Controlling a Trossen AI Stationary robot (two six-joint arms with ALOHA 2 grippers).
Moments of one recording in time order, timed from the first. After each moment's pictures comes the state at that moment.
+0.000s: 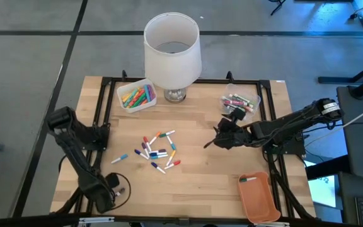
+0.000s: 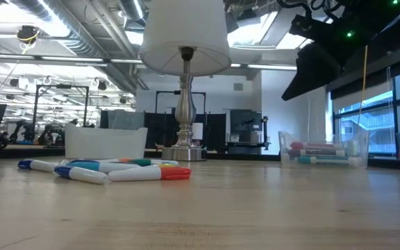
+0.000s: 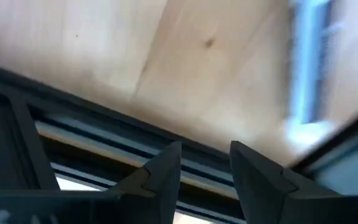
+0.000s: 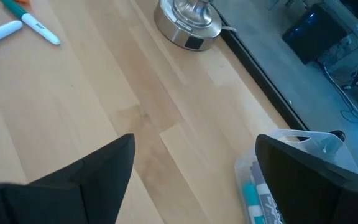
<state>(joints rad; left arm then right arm) -1.08 1.62 0.96 -0.91 0.30 -1.56 0.25 1.25 0.76 -0.51 0.86 0.42</state>
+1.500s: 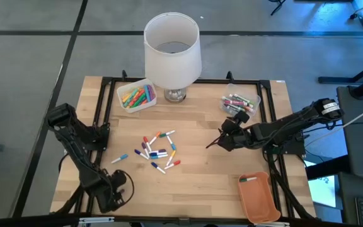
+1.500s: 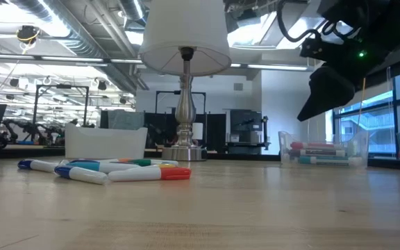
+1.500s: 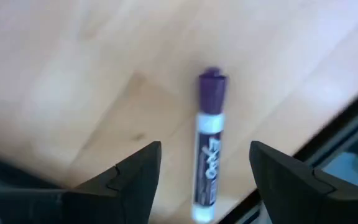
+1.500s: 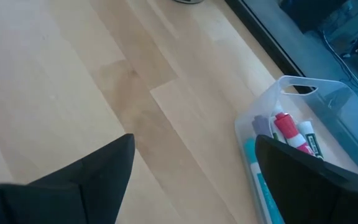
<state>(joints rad) -1.04 1.59 0.96 -0.77 0.02 -1.74 0.26 1.25 0.66 -0.56 0.84 0.57</state>
